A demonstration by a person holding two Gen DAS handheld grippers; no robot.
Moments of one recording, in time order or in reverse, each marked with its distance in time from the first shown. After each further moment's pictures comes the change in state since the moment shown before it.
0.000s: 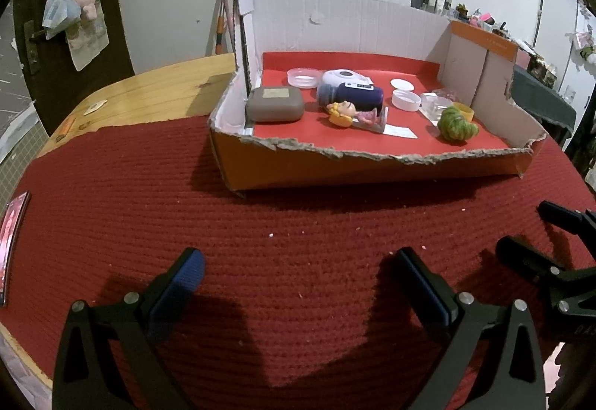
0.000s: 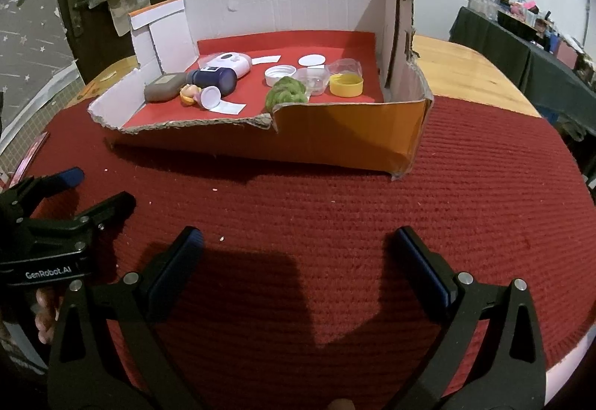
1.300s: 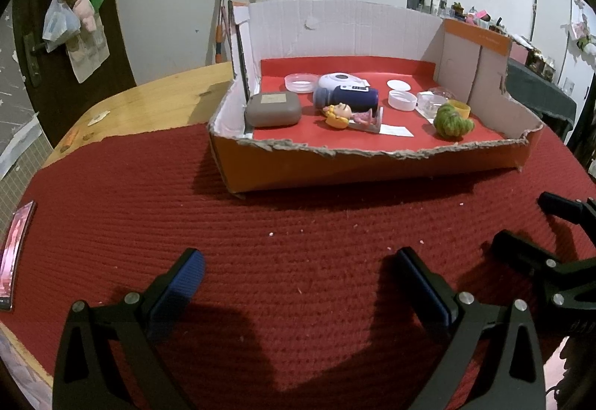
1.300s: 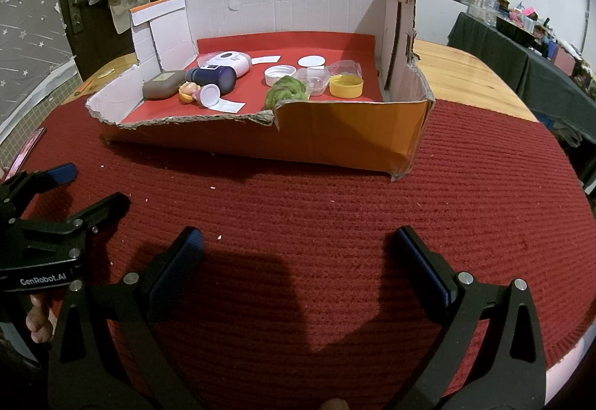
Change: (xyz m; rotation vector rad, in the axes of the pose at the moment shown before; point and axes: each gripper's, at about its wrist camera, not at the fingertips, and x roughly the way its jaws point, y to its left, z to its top) left arm -0.005 -0.004 -0.003 0.032 -0.028 0.023; right arm 0.000 0.003 -0.001 -0.017 -0.007 -0.021
